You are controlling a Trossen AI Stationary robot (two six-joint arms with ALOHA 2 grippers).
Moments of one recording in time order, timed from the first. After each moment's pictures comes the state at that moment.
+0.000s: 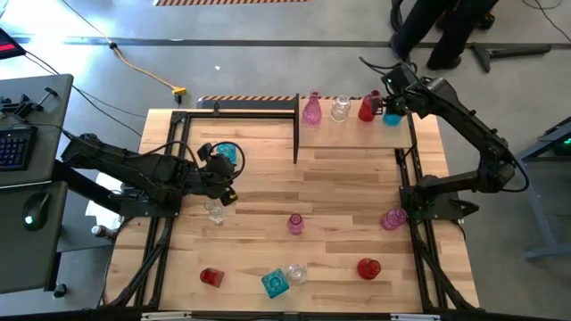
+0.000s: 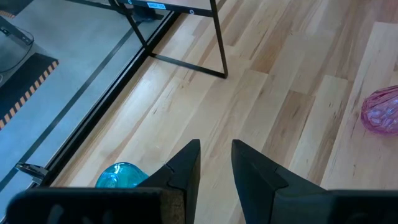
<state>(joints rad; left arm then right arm) -0.26 1.10 0.99 -0.83 -0.71 -0.43 -0.86 1.26 1.39 -1.23 0.34 0.57</state>
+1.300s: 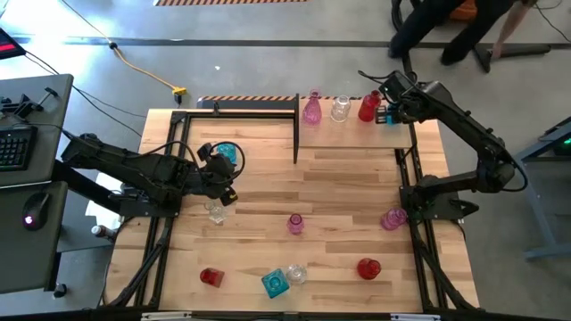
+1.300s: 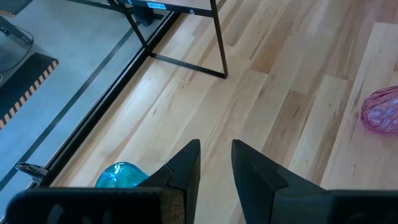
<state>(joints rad) -0.26 1.10 0.99 -0.83 -0.71 -0.44 -0.87 1.26 1.31 -1.33 0.42 0.61</state>
